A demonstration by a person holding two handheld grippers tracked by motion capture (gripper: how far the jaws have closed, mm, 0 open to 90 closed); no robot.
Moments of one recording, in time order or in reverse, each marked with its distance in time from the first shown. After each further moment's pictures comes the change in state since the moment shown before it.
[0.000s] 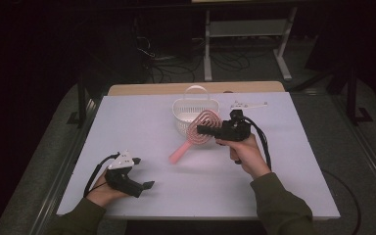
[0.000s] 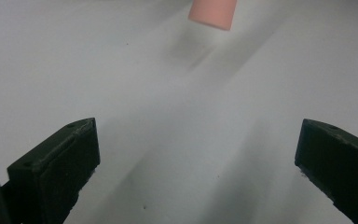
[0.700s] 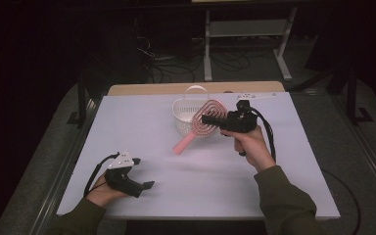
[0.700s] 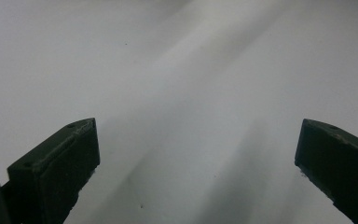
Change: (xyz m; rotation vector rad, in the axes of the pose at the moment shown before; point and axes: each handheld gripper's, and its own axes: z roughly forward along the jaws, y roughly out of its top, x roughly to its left) left arm -0.001 0.001 -0.002 -0.003 -0.008 -0.005; right arm 0.001 0.025 -0.015 -0.044 -0.023 -0.028
